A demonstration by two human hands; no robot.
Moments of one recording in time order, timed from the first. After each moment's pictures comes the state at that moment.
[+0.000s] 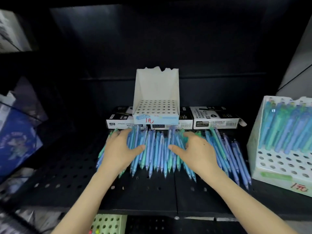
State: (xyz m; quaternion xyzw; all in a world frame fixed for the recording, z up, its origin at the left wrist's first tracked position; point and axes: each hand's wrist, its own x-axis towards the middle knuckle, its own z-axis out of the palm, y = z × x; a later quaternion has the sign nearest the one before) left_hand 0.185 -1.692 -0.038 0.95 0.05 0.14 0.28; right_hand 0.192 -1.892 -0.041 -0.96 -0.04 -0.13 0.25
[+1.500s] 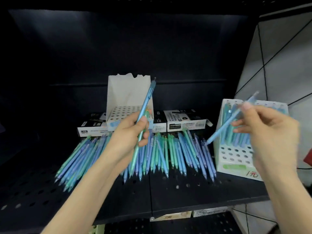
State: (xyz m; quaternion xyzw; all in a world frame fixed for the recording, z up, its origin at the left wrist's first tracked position) left_hand 0.174 -1.773 0.019 0.65 -0.13 0.02 0.75; right_hand 0.119 -2.008 0.035 -0.69 0.01 -0.43 0.58
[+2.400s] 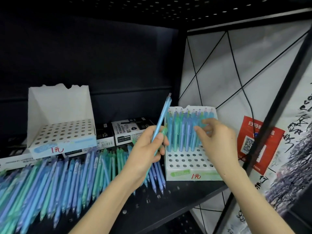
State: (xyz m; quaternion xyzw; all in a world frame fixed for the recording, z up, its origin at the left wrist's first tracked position) left_hand 0.179 -1.909 0.001 0.64 -0.29 -0.11 0.71; right_hand 0.128 -2.078 0.014 -0.86 0.19 -0.39 0.28
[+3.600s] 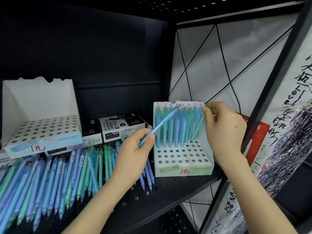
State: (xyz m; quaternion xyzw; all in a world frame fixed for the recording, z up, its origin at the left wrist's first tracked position) left_hand 0.170 -1.910 -0.007 0.75 -0.28 0.03 0.60; right_hand 0.126 -2.106 0.027 -0.81 0.17 -0.55 0.11
